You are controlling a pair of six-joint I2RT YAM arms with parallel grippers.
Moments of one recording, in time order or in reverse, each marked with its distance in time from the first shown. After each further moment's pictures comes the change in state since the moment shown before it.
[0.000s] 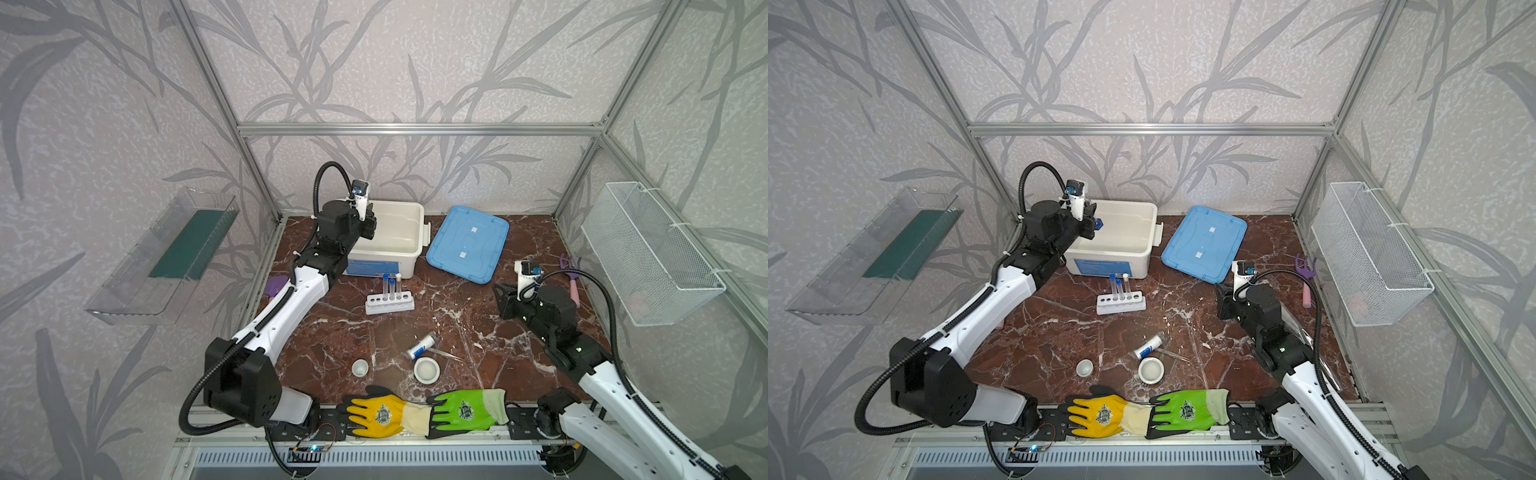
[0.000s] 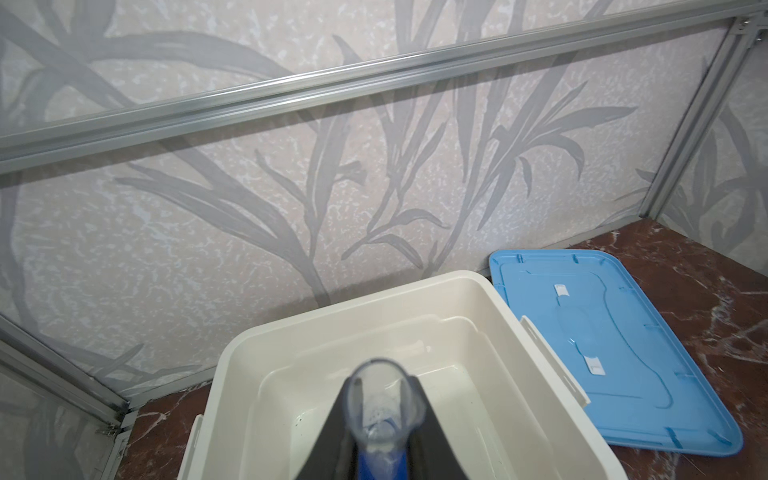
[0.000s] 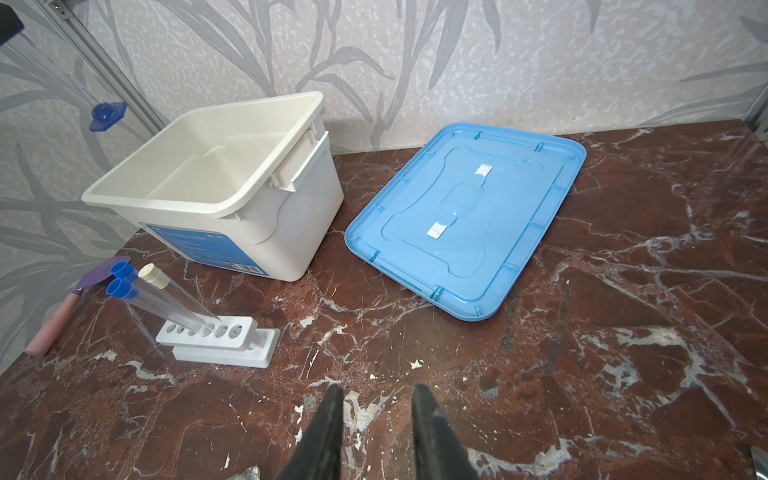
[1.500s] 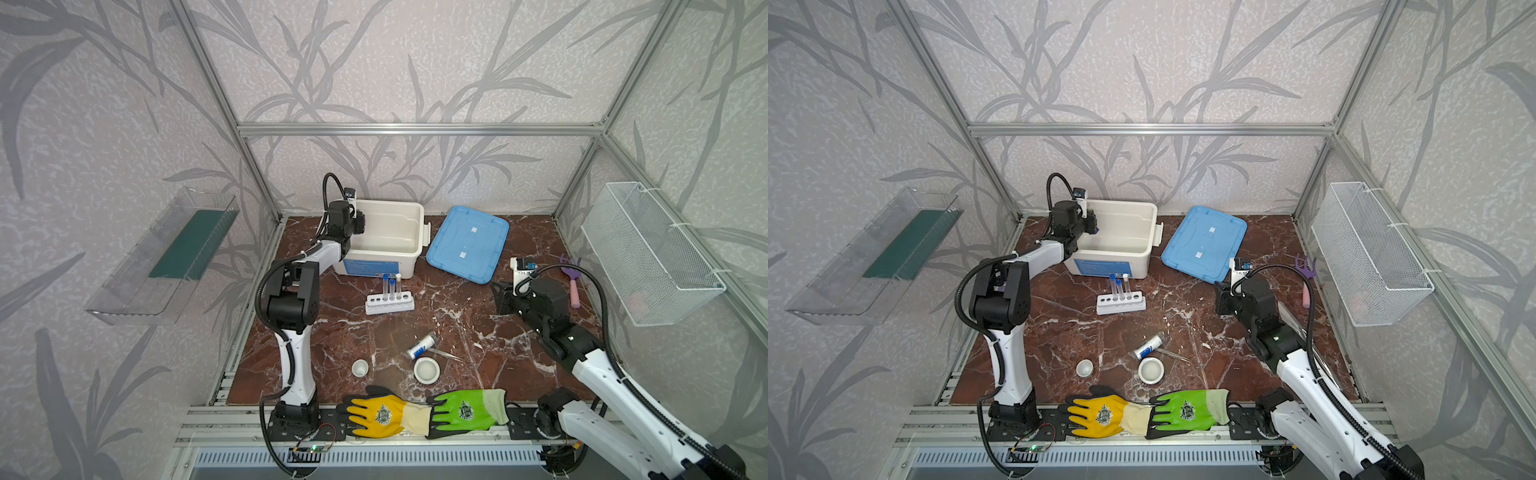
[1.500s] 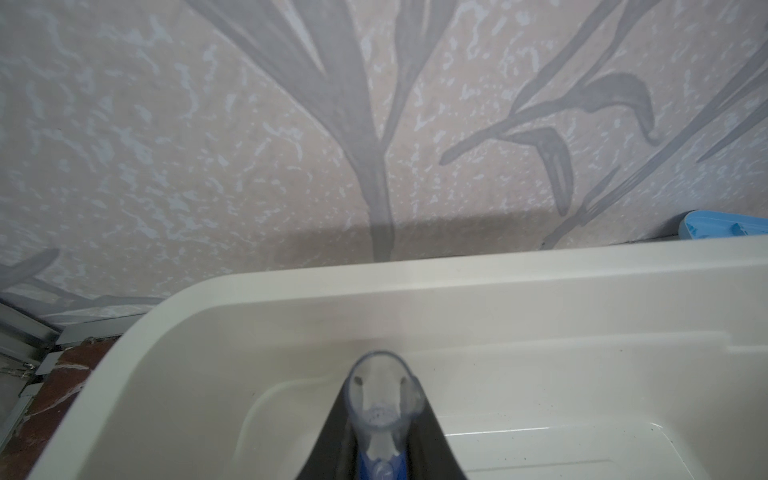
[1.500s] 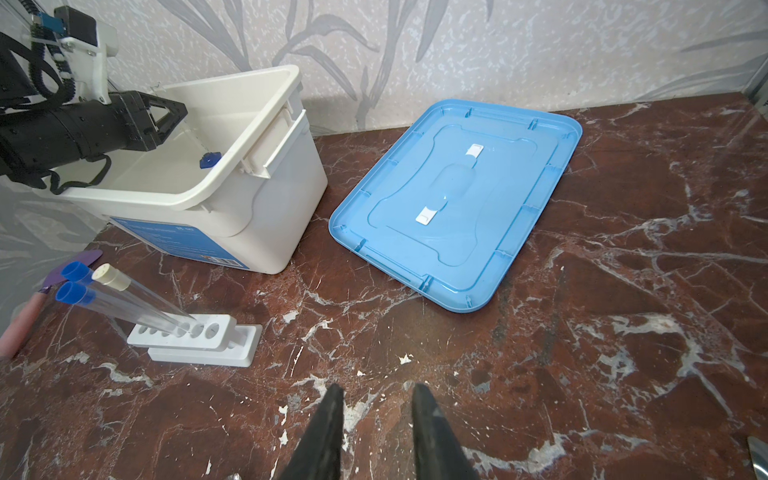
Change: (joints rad) left arm 0.169 0.642 0.264 0.230 0.026 -0.061; right arm -0.025 0.097 0.027 0.005 0.000 -0.001
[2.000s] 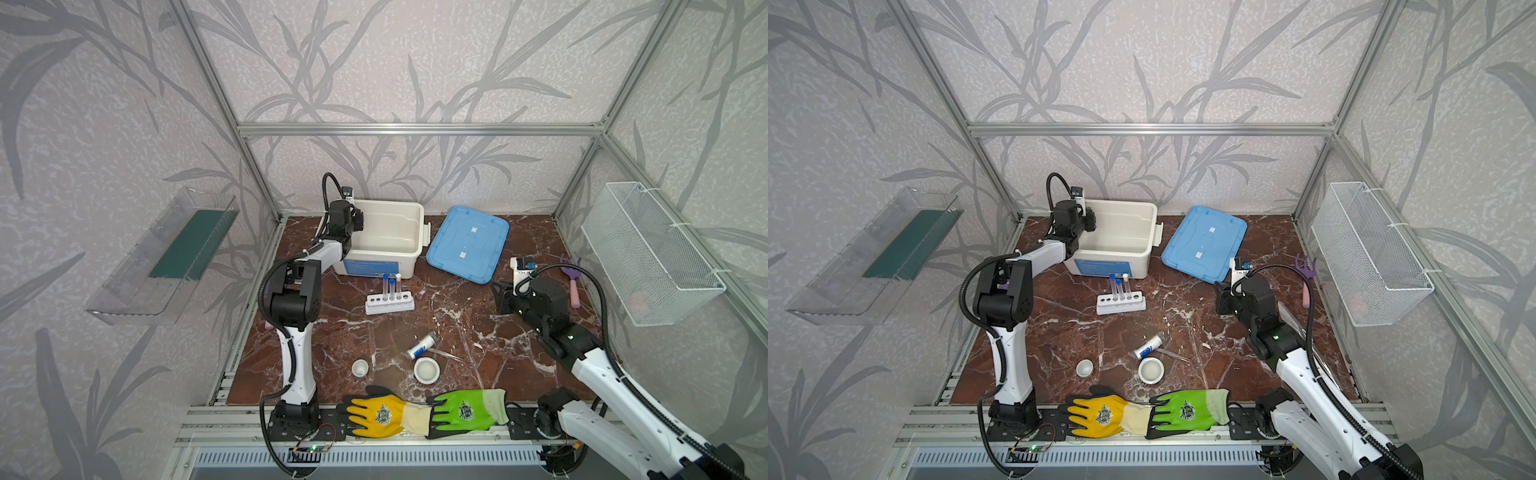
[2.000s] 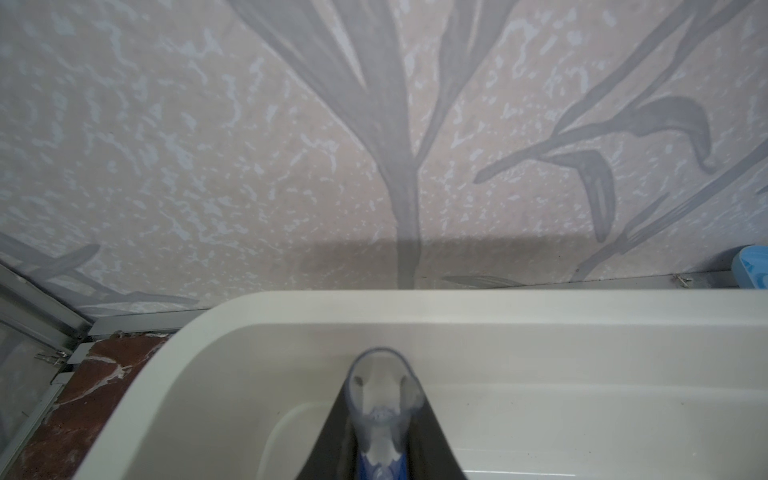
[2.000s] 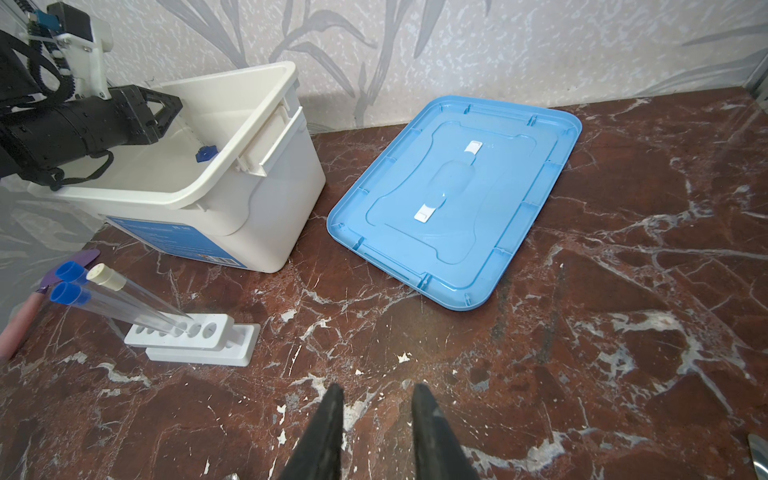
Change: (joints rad) left arm 0.008 0.040 0.019 0.055 -0.071 -0.029; right arm -0.010 0.006 0.000 0.001 -0.008 0.000
